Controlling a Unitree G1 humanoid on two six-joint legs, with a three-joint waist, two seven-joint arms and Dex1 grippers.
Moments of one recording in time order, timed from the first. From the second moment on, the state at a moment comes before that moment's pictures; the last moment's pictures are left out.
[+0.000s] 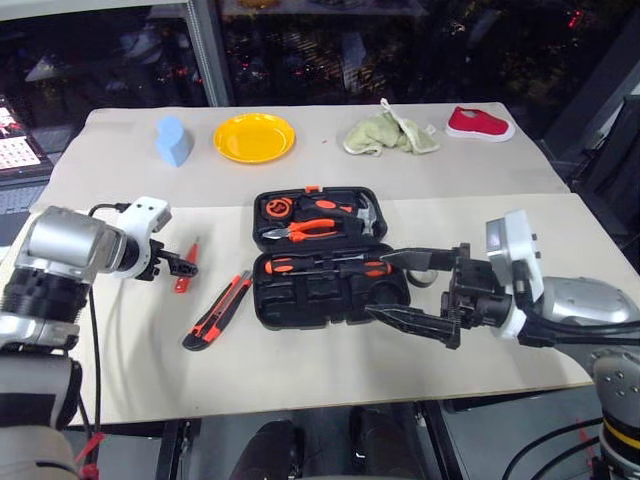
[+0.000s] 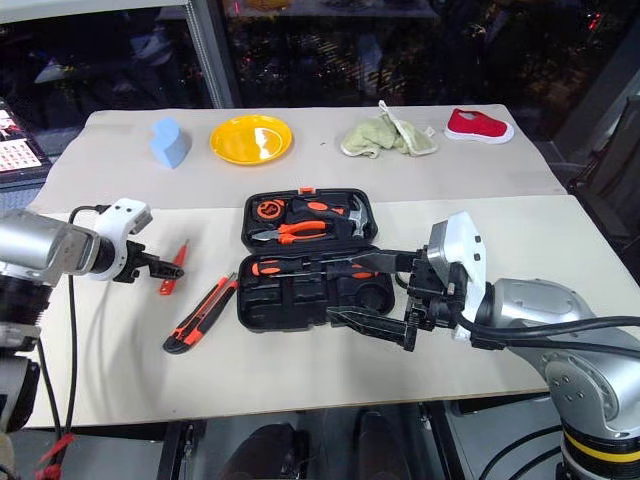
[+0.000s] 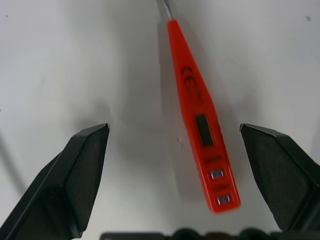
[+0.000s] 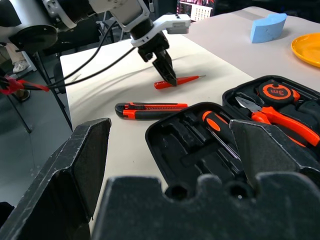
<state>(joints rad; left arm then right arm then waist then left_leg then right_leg) -0.89 0.88 -0.26 0.42 -0.31 1.28 -0.70 -0.26 -0.74 -0.23 -0.75 0.95 0.89 0.75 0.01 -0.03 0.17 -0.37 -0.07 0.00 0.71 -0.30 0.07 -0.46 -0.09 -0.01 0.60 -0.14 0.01</state>
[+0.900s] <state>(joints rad) -1.01 0.79 -0.38 0.69 -0.04 0.84 -0.99 -0.08 -0.82 -0.28 -0.81 1.01 0.85 0.63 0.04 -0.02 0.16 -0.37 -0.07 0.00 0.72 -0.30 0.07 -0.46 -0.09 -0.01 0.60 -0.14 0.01</state>
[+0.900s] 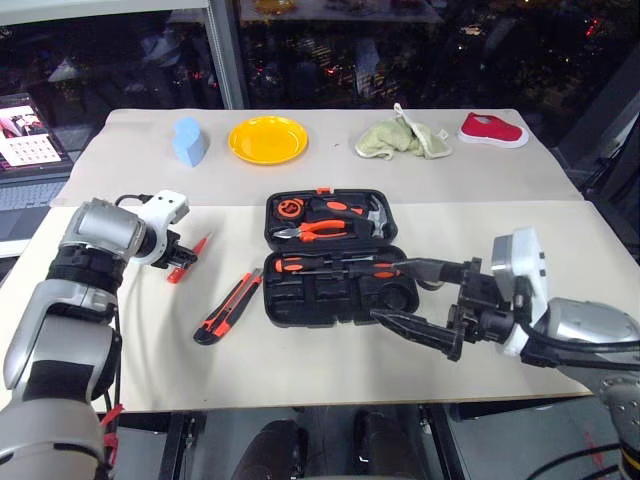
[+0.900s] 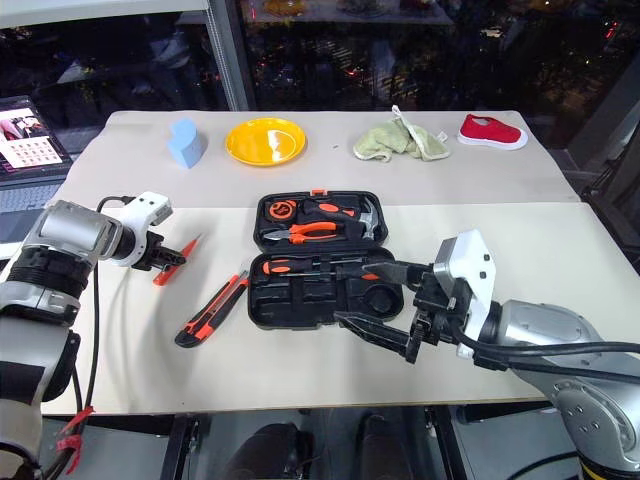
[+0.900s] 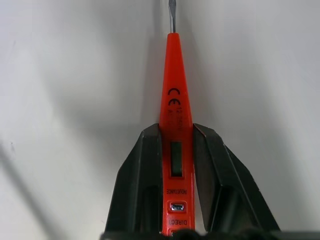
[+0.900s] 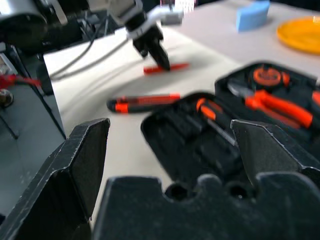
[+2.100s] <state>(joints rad) -1.06 0.54 -0.66 0.29 0.10 0.74 -1.38 0.21 -0.89 -0.40 -0.99 1.11 0.78 0.43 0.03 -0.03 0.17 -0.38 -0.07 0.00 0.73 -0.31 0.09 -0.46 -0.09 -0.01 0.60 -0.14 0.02</state>
